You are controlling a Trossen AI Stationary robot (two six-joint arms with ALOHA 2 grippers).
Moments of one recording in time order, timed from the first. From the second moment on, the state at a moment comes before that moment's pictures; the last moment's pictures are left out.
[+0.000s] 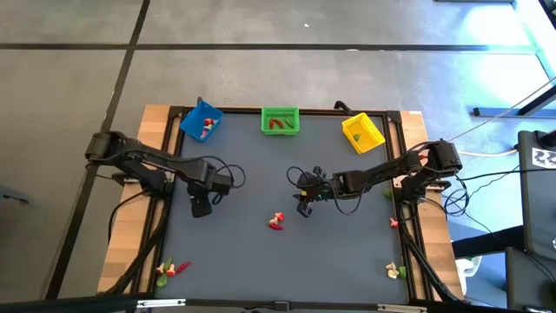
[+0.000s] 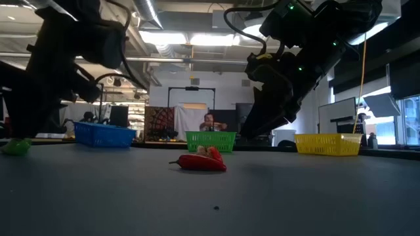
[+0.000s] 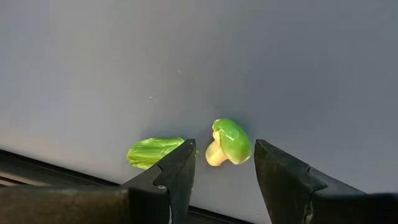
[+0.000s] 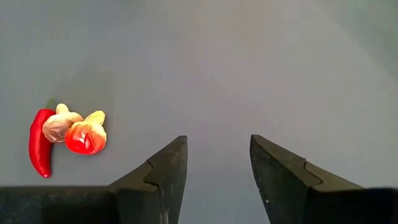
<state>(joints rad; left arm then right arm) -0.07 1.42 0.73 -1.11 0.00 -0.42 0.11 1.68 0.82 0.06 0.24 0.47</state>
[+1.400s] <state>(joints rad) -0.09 1.49 0.73 -1.08 0.02 -0.40 0.11 1.68 0.82 0.06 0.24 0.47</state>
